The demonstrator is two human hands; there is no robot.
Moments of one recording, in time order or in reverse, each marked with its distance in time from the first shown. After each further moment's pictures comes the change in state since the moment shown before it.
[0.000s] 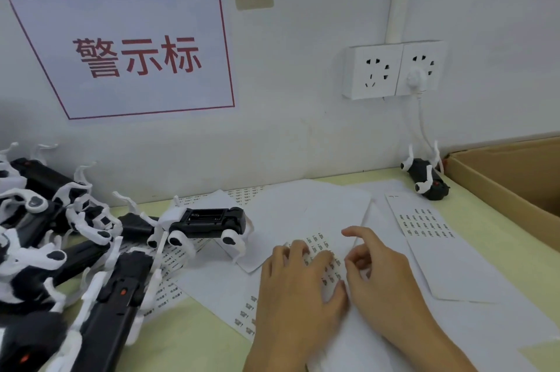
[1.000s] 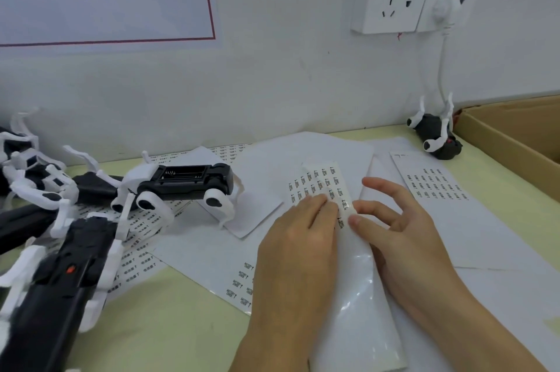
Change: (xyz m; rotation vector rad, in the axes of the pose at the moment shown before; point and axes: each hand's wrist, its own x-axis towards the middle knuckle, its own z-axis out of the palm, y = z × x) left_hand 0.006 0.008 -0.003 -0.184 0.421 0.196; right_hand 0.007 0.005 0.004 0.760 0.054 0.251
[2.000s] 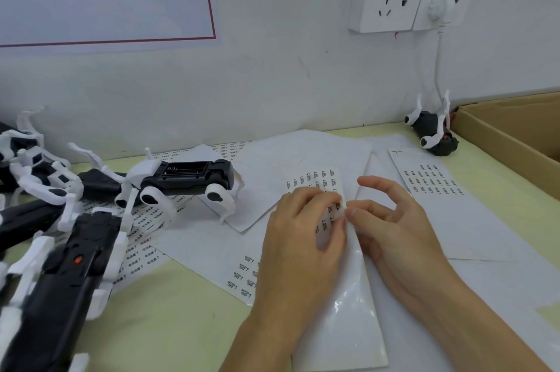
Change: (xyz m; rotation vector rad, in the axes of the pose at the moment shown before) left_hand -0.001 0.003 -0.001 -0.378 -0.039 -0.229; right_hand -0.003 -0.005 0.003 0.083 -0.041 0.038
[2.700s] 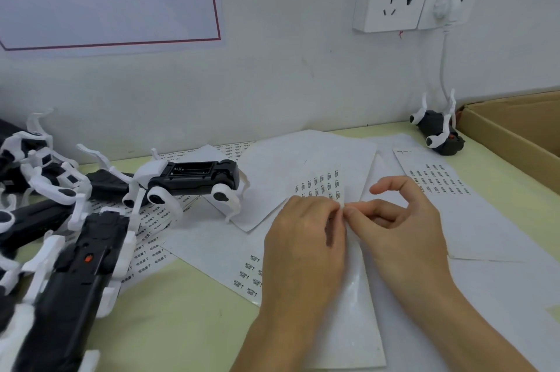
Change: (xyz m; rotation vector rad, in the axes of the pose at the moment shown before) left_hand 0.001 0.005 -0.003 0.127 0.087 0.061; right_hand -0.013 -0.006 0.015 -0.223 0.116 -0.210
